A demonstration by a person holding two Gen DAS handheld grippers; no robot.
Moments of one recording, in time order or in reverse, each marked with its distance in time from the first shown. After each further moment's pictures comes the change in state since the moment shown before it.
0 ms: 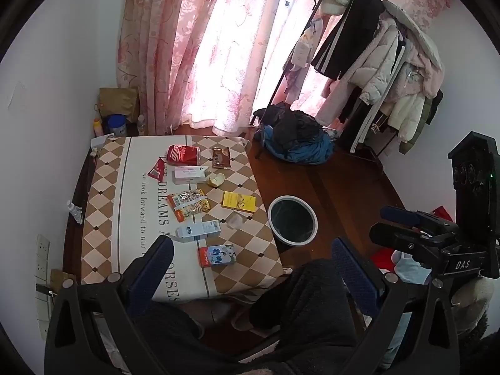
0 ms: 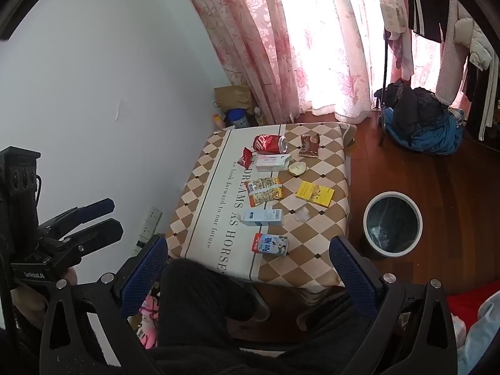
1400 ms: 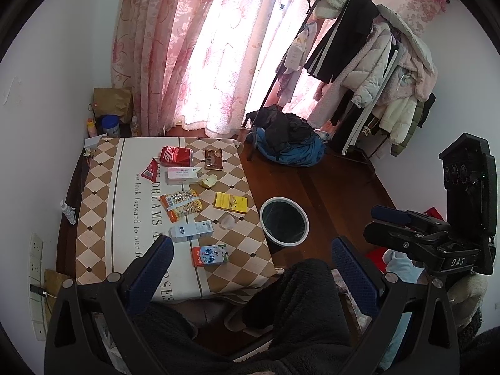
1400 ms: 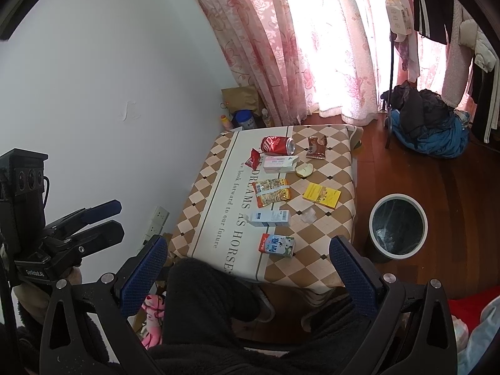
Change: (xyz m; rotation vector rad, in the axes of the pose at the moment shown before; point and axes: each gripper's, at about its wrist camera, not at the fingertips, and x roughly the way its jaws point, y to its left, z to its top) left arm -0.011 -0.005 0.002 -0.008 -0.011 -0.045; right arm -0.001 0.011 0.006 -0.003 0.001 0.030
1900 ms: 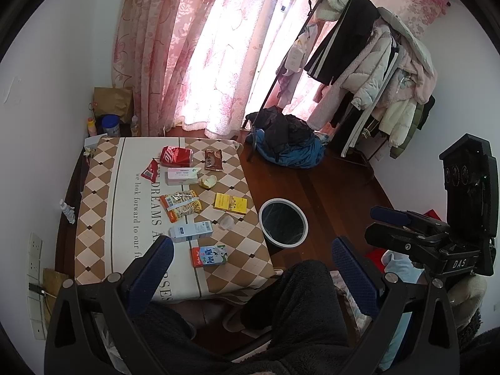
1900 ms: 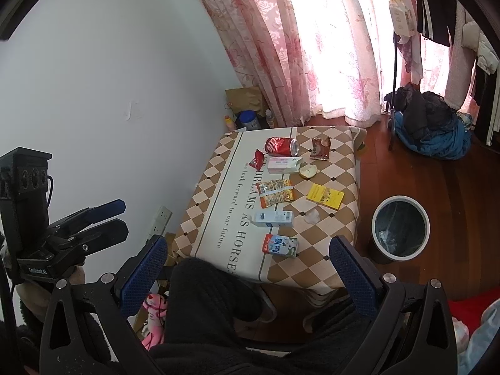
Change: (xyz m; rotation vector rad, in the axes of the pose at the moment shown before) left arm -0.003 0.000 0.000 -0.001 -0.003 -0.006; right arm 0.001 0.007 -0.006 -0.011 -0.008 0.012
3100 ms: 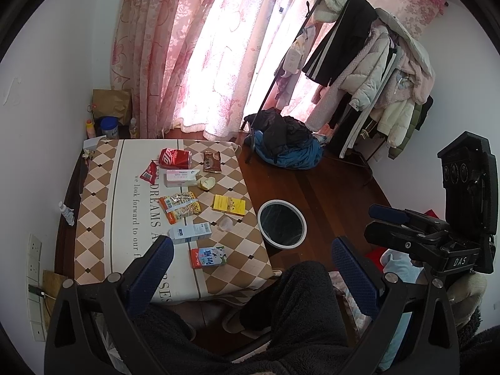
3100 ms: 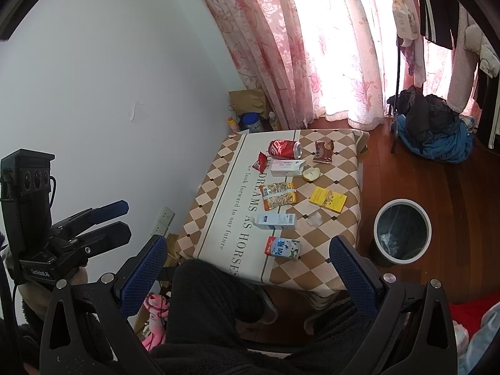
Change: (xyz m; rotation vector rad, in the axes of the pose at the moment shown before) left arm -0.003 -0.005 0.002 -0.002 -0.002 -0.005; right arm 0.001 -0.002 0.001 -0.005 -0.004 0.014
